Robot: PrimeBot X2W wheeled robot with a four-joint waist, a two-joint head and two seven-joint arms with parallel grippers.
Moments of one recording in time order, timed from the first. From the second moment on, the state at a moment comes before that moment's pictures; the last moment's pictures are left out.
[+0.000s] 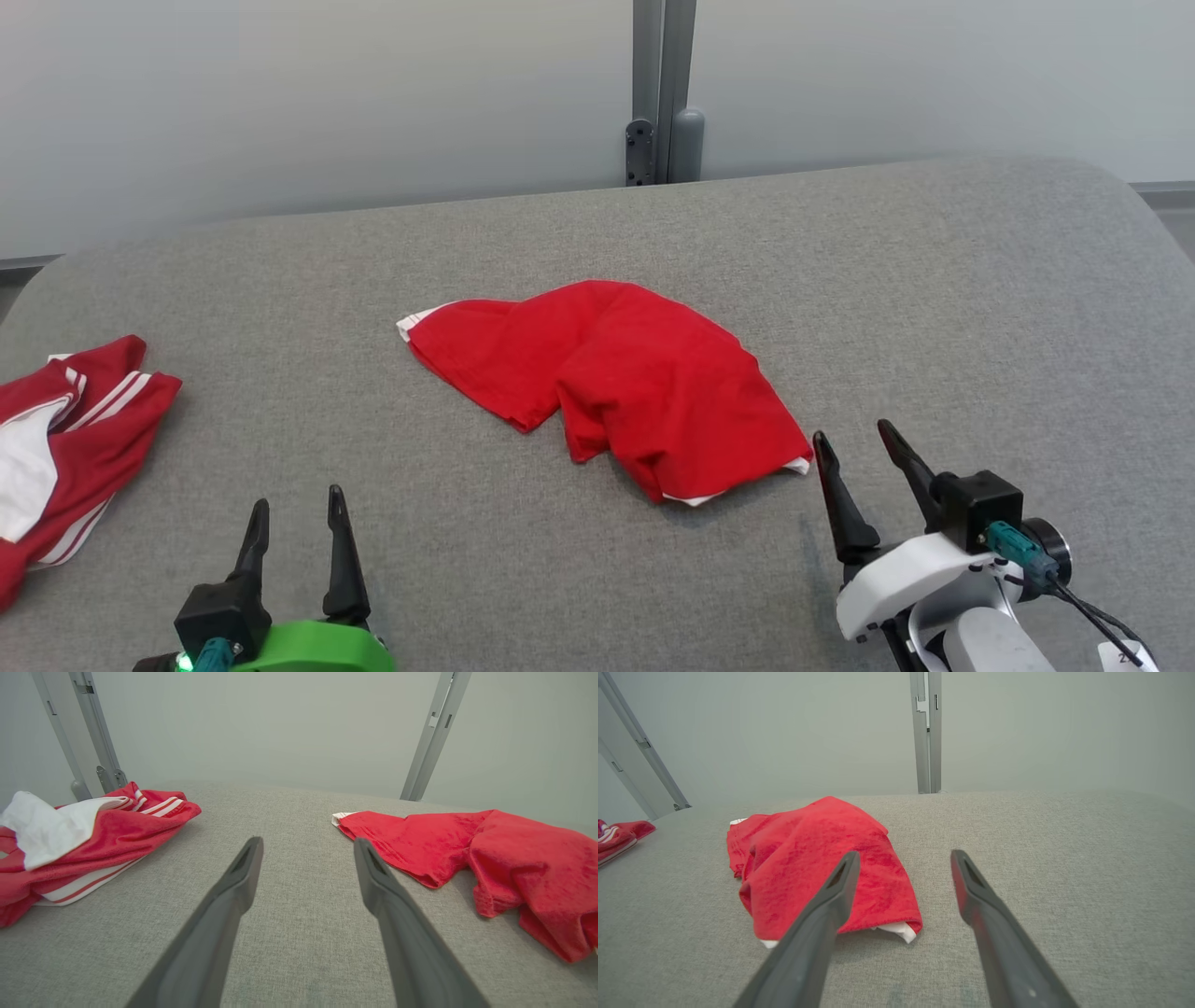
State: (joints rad) left arm 0.03 0.05 -0.06 0.24 -0.24 0.05 -0.26; right arm -0.12 -0.05 0.13 0.37 0.16 0.13 -0.26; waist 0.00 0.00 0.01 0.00
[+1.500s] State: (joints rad) left arm -0.01 0.05 -0.14 0.26 -0.26 0.03 -0.26; right arm -0.20 -0.05 0.22 0.52 0.17 0.13 -0.26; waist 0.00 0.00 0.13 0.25
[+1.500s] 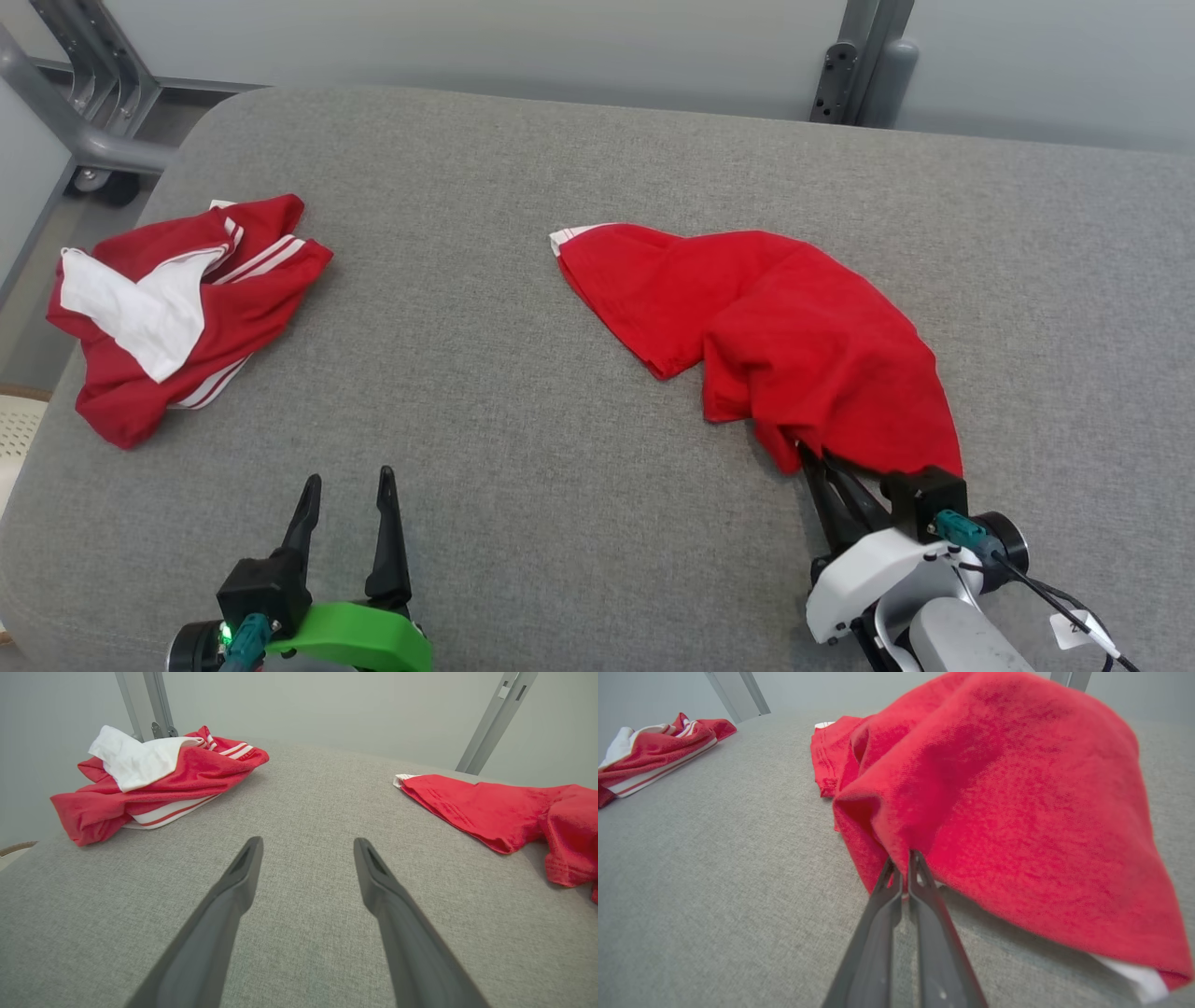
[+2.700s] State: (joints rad) left arm 0.01 0.05 -0.21 0.32 -0.32 0.03 -0.26; right arm -0.43 -0.07 -0.21 0.59 0.23 0.13 -0.26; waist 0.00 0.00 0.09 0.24
